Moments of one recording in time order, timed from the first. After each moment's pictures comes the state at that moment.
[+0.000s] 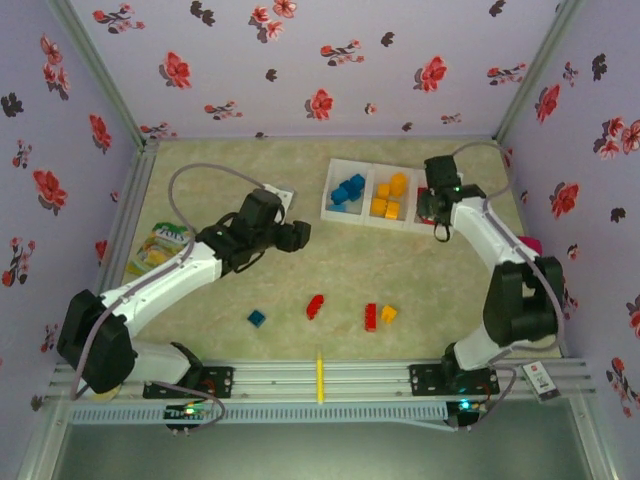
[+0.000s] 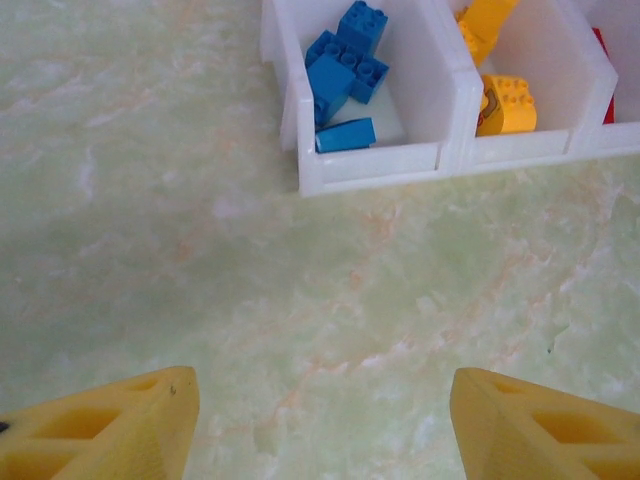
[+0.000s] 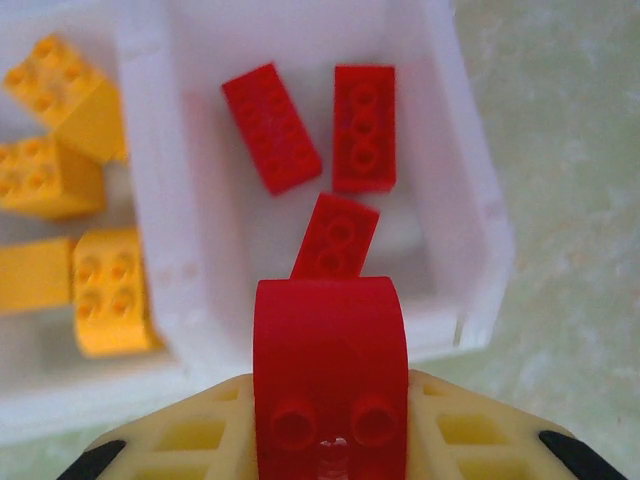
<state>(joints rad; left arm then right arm) -0.73 1.34 1.01 -0.37 -0.08 -0.33 0.15 1.60 1.21 -0.65 0.21 0.44</state>
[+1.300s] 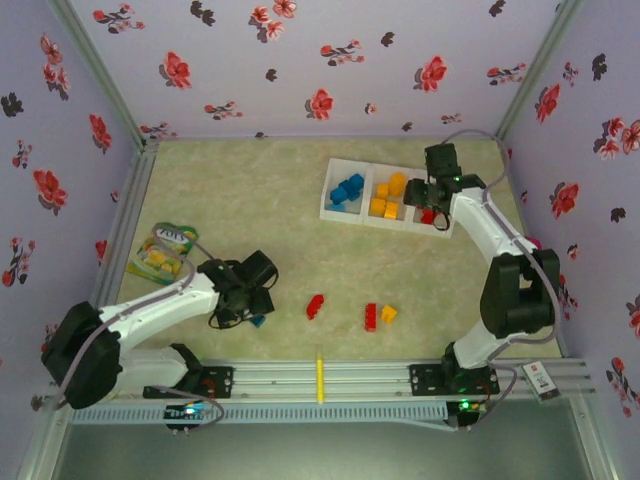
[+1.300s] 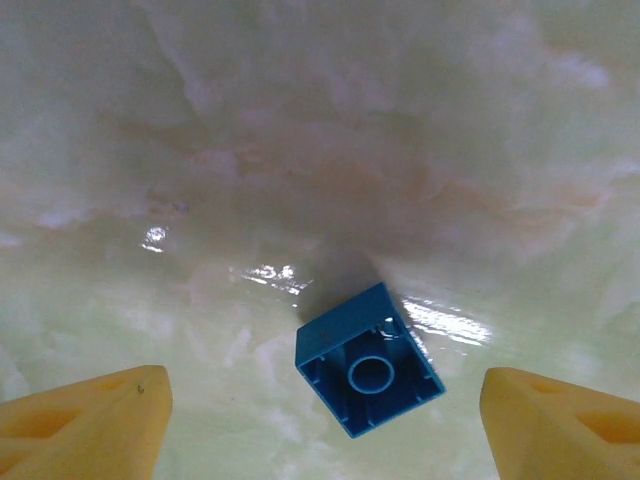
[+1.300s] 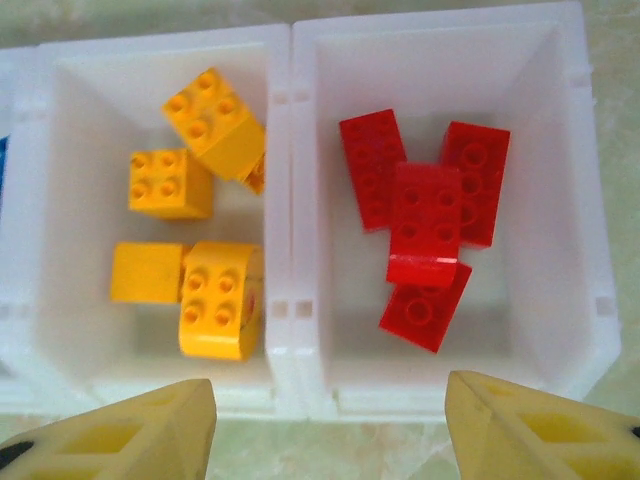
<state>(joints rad) -0.84 1.25 0.71 -0.93 -0.11 -1.14 0.17 1.59 1.27 -0.65 0.08 0.32</state>
